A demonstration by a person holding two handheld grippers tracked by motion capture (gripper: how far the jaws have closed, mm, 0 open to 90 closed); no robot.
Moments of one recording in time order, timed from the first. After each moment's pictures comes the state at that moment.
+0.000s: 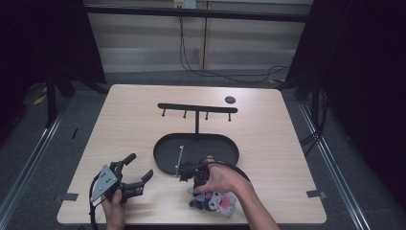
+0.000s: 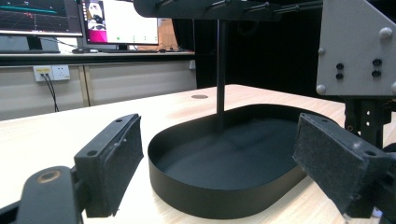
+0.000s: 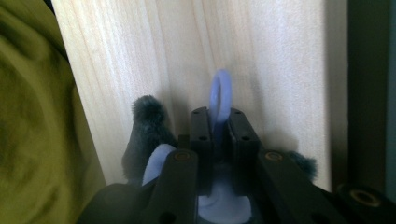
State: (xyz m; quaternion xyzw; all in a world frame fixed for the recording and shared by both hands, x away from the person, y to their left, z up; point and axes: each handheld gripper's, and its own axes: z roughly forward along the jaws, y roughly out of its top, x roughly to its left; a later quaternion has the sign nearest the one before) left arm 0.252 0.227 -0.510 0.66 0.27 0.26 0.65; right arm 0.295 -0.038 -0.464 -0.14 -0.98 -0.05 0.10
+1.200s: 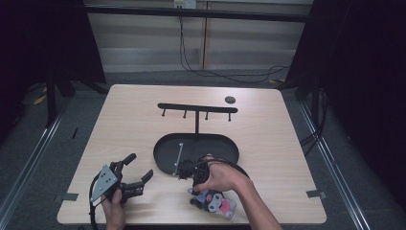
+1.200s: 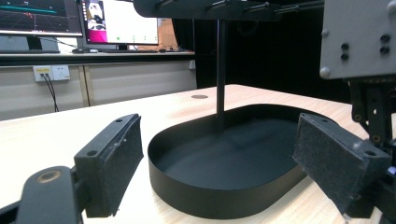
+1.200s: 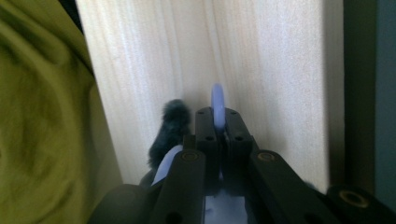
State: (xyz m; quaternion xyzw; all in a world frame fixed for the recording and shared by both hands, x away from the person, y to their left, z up) left arm 0.252 0.227 -0.510 0.66 0.27 0.26 0.65; right arm 0.295 -0.037 -0.450 -0.14 -0.98 -0.06 0.11
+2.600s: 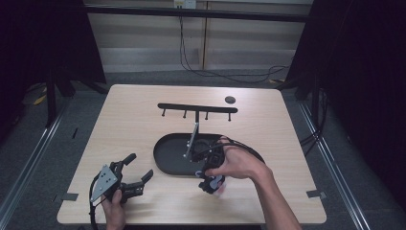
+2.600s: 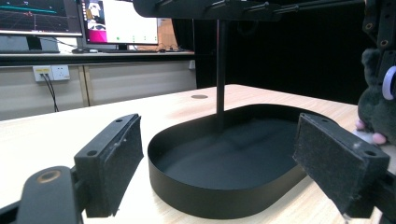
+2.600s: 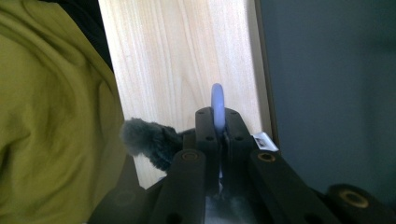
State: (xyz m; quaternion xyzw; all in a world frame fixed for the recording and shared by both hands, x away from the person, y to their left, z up) left arm 0.252 0.227 -0.510 0.66 0.27 0.26 0.65; right arm 0.299 -0.070 -0.373 -0.15 -0.98 -0.10 0.06
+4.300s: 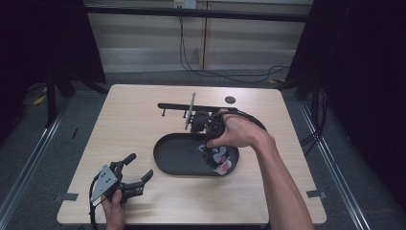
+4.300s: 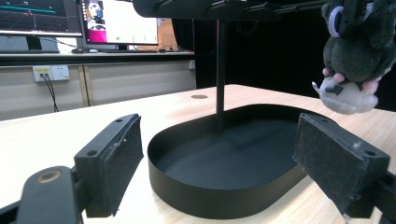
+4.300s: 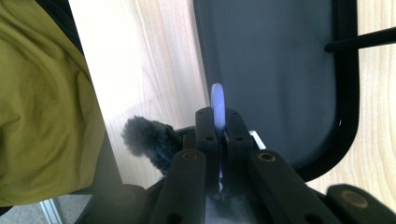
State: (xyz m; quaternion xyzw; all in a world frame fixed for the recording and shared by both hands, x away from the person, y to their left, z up) left arm 0.252 0.227 -0.510 0.66 0.27 0.26 0.65; right arm 0.350 -0.070 -0.320 -0.14 -0.99 -0.06 0.04
